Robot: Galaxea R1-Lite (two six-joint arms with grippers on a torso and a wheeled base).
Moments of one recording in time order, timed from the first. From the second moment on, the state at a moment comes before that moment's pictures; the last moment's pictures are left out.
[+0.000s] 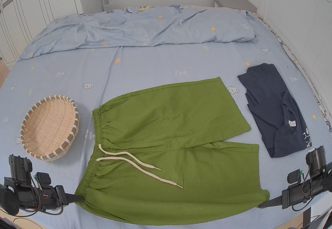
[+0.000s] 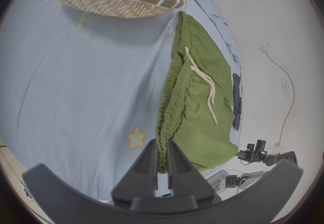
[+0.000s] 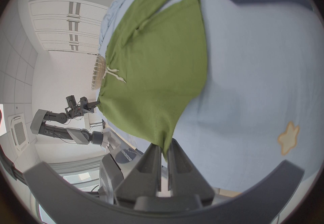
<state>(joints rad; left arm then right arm) 0.12 1.46 -0.06 -0.48 -0.56 -0.42 0.04 1.54 -0.15 -0.22 0.73 0.10</state>
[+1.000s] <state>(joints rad) 0.07 1.65 -1.01 0.11 -0.56 -0.68 0.05 1.71 -1.32 0.25 0.71 0.22</state>
